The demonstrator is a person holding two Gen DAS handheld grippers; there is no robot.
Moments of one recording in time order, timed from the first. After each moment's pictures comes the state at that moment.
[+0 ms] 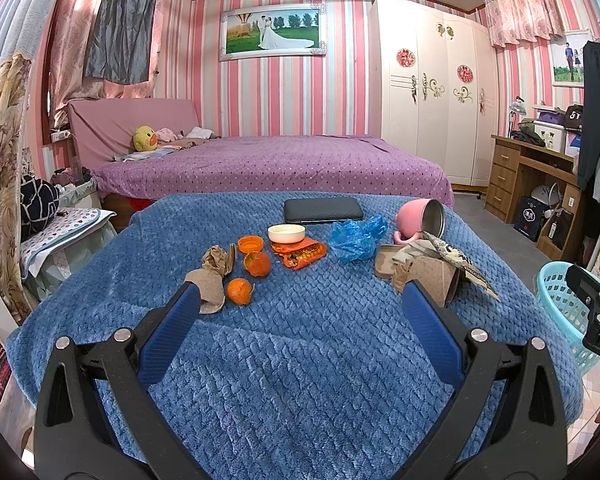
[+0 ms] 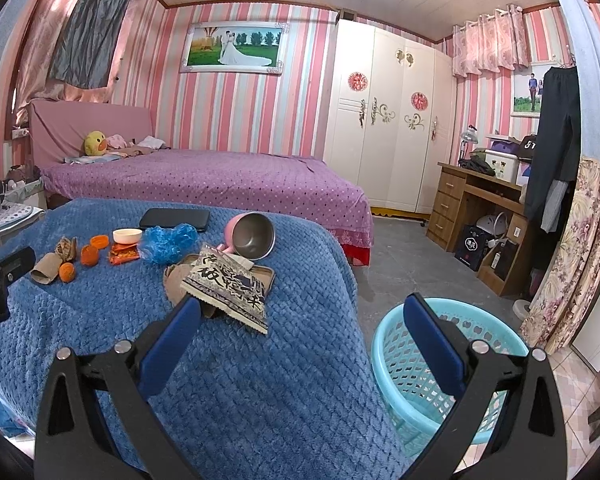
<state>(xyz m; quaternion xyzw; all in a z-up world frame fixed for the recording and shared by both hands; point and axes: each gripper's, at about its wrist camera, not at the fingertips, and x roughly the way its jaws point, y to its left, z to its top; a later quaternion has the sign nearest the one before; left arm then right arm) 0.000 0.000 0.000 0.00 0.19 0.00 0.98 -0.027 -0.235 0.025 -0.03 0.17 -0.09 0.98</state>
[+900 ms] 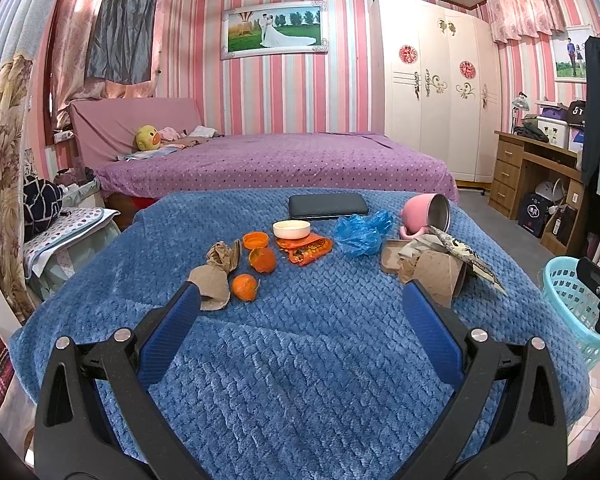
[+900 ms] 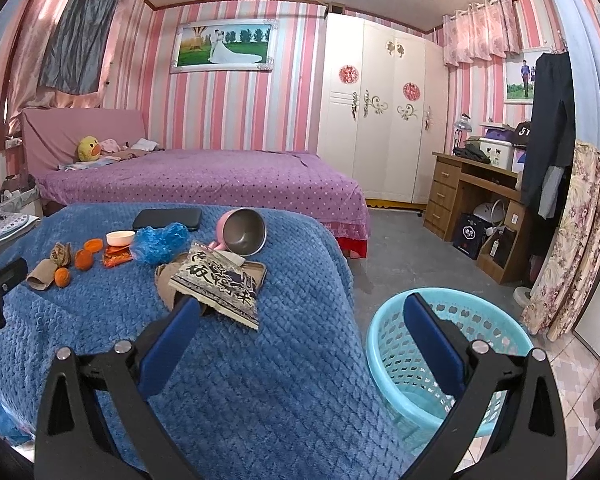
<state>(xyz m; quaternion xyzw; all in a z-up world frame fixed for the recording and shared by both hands) 0.003 0.001 -0.007 0.01 0.19 0.00 0.98 -0.021 -0.243 0.020 -0.01 0.18 -0.10 0.98</state>
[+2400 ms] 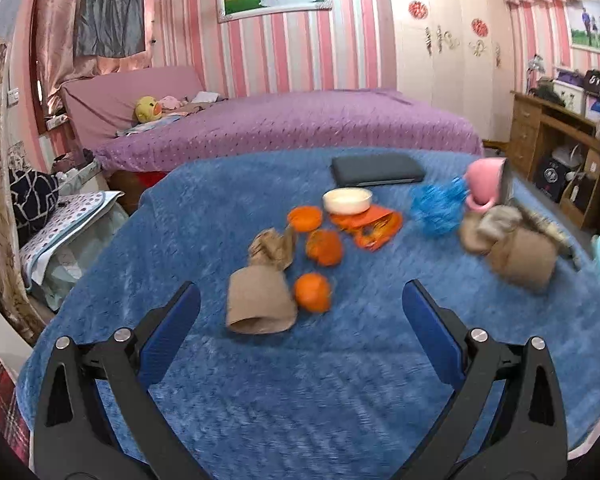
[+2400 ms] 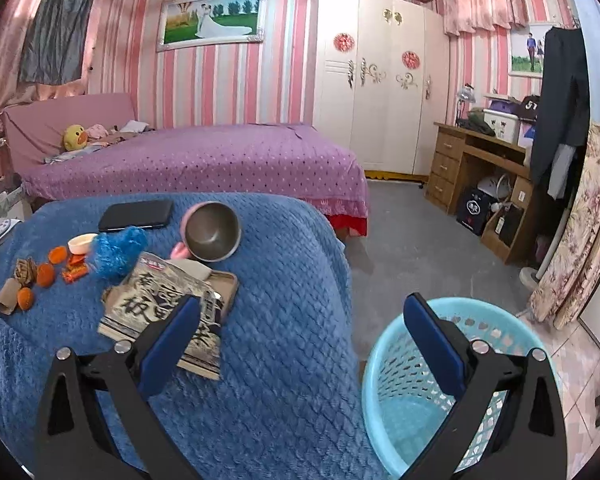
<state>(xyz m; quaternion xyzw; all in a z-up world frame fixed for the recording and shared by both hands) 0.093 0.073 -0.023 0.04 0.28 0.02 0.96 0.067 -0.282 0.016 0.01 0.24 -0.11 0.97</state>
